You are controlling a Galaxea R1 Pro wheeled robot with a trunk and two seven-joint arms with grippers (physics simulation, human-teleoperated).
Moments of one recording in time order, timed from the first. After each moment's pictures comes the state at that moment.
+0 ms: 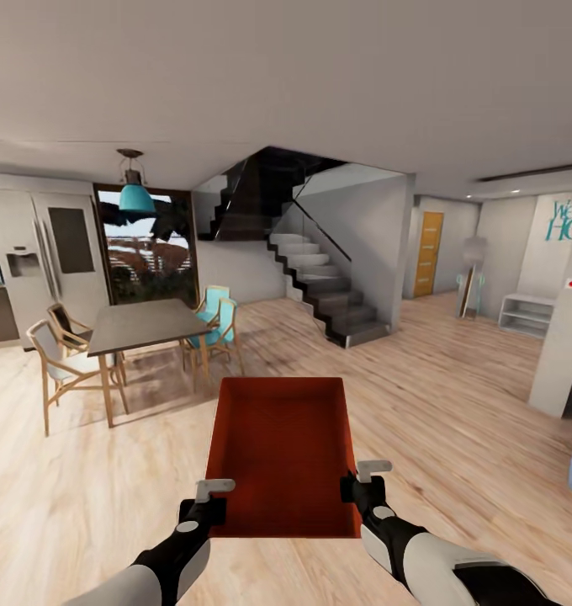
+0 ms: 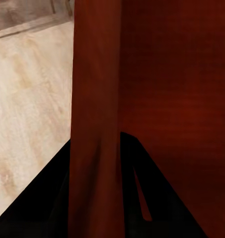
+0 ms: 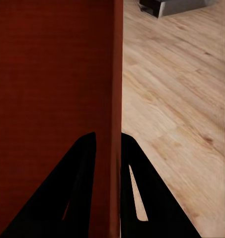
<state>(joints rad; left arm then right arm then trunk) -0.62 -0.10 -0.17 -0.20 0.13 -0.11 0.22 -0.76 0.11 0.01 0.02 0.06 -0.35 -0.13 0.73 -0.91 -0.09</state>
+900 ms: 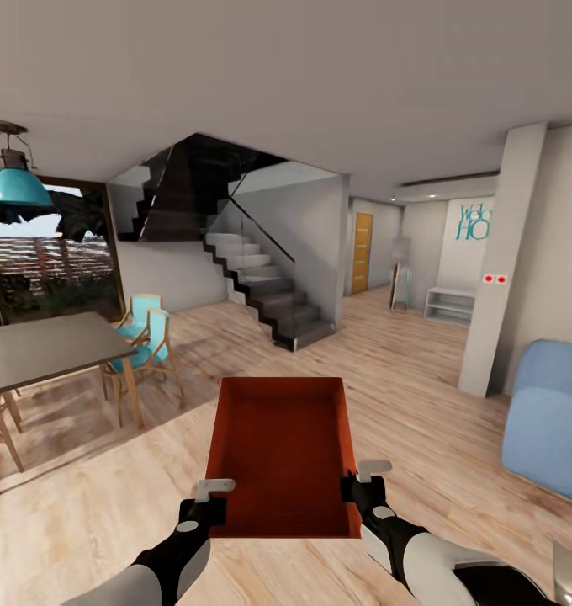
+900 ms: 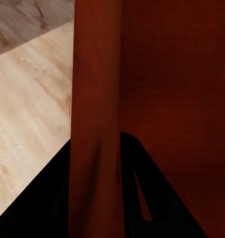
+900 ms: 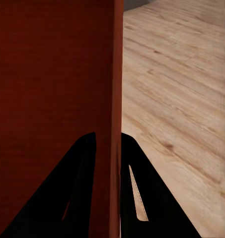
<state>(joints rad) -0.62 -0.10 -0.17 -0.20 0.13 -0.11 0.22 -0.76 0.11 0.01 0.02 0.06 -0.35 -0.13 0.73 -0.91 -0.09</state>
